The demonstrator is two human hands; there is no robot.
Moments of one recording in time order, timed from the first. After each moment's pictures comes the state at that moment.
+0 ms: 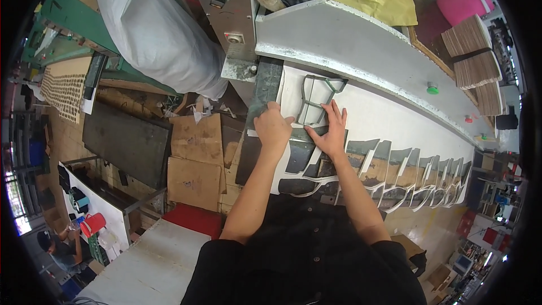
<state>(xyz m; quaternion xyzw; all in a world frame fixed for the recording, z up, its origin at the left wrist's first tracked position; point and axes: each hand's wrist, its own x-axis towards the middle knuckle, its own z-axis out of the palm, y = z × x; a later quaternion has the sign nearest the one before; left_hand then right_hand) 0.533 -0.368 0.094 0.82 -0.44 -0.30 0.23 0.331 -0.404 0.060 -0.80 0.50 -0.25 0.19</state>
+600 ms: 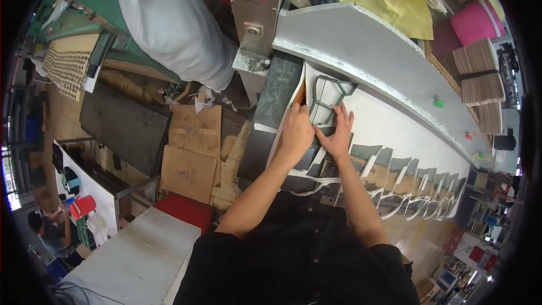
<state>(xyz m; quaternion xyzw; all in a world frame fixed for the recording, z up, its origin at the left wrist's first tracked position) 0.502 -0.359 0.100 0.74 -0.51 -0.29 0.32 0.332 -0.404 0.056 -0.80 0.51 -0.26 0.18</state>
